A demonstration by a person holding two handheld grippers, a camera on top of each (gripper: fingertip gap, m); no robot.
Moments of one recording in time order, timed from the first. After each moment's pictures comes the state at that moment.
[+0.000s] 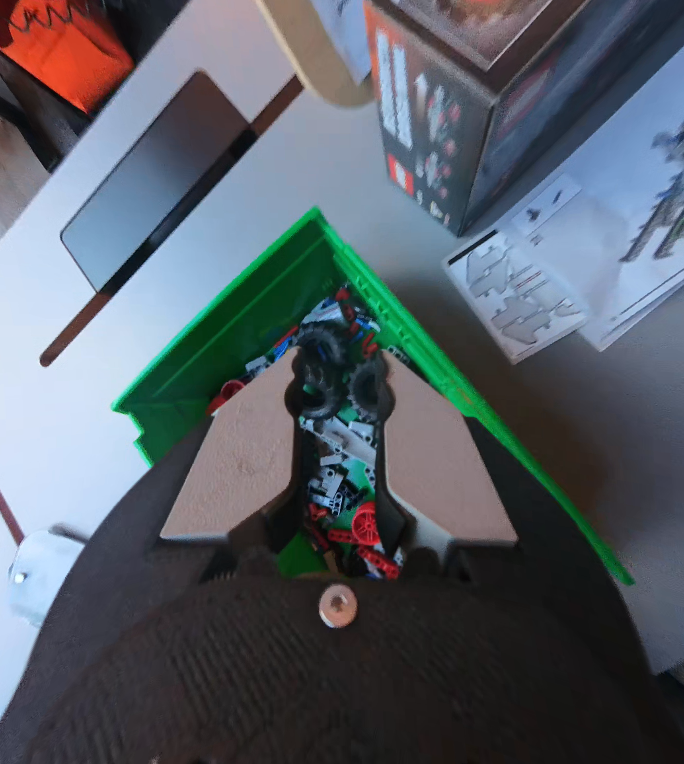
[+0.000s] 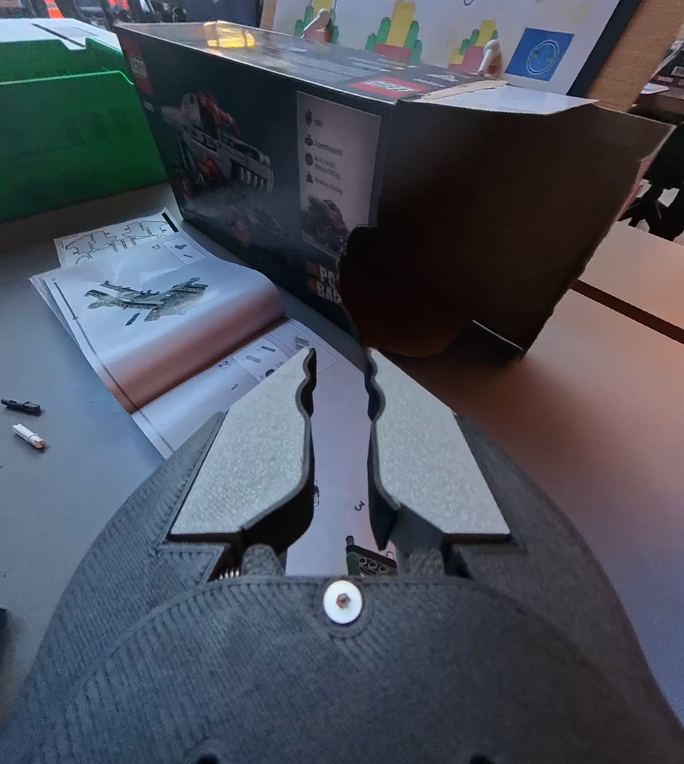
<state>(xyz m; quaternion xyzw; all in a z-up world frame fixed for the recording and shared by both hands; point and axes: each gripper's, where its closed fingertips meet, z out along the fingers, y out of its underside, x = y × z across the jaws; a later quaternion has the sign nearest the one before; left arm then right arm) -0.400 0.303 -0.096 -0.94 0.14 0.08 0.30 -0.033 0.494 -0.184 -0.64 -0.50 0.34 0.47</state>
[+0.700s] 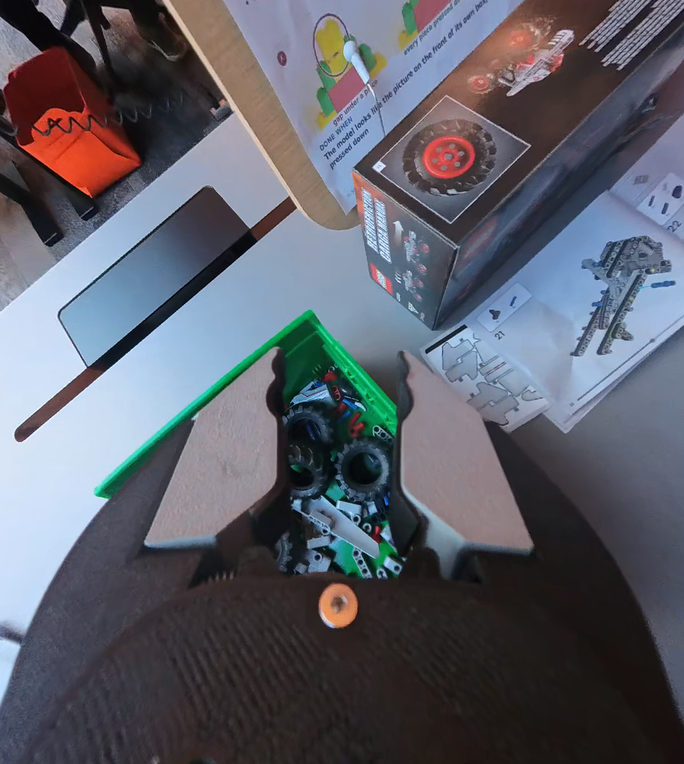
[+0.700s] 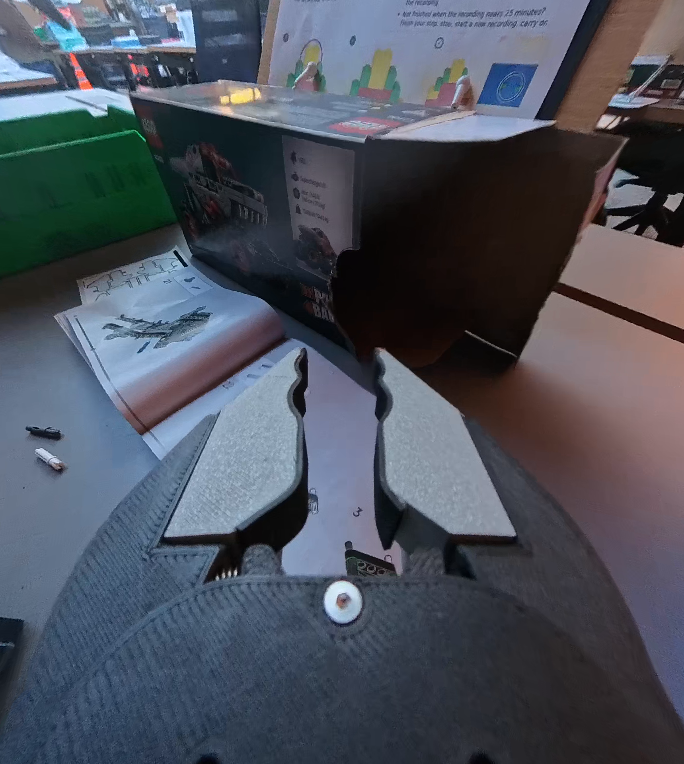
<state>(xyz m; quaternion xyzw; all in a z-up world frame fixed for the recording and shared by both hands) -0.384 0.346 -0.075 -0.91 0.13 0.04 0.38 -0.029 0.499 -0.172 -0.64 -0.47 0.38 0.47</state>
